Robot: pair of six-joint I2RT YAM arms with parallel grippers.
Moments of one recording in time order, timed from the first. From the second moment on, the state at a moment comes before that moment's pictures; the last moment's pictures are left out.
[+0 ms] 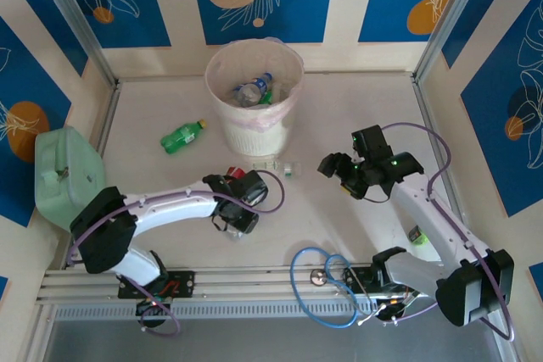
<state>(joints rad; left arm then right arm) -0.97 1.50 0.91 -0.76 -0.06 -0.37 0.34 1.07 0.93 -0.90 -0.27 0.89</state>
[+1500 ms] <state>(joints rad) -0.97 1.09 0.98 -0.74 0.04 -0.31 0.66 1.32 1.13 -0.59 -0.58 0.85</state>
